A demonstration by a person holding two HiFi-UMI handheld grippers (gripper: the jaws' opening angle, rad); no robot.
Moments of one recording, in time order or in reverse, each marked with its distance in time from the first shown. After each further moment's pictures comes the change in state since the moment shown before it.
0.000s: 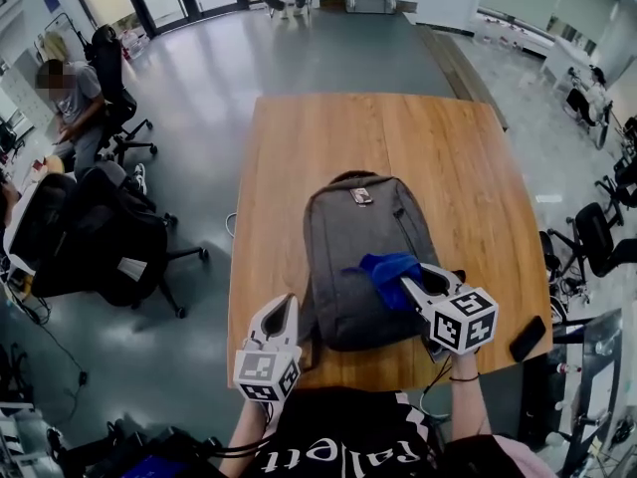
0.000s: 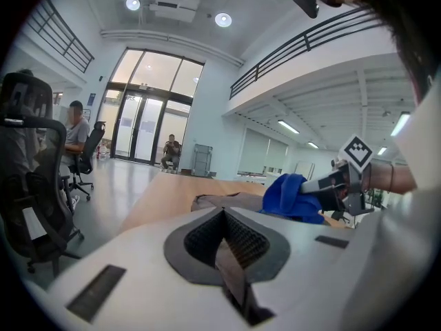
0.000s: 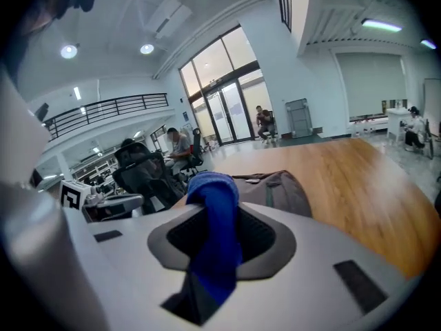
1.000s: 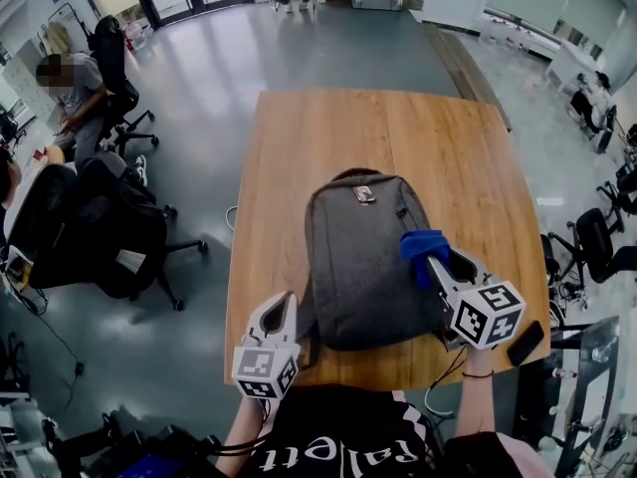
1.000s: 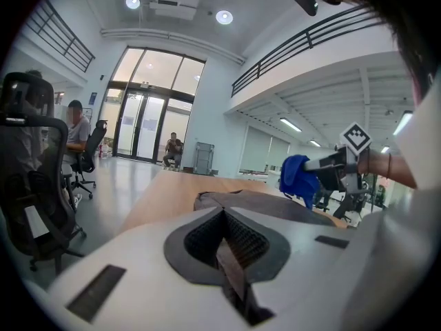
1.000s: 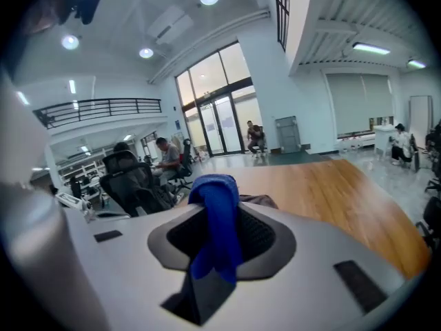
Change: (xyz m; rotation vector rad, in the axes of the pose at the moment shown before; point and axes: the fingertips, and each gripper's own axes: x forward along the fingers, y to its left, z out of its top) left arm 0.007 0.005 -0.008 -0.005 0.018 0.013; right arm -0.025 -0.037 0.051 -0.034 -0.114 -0.106
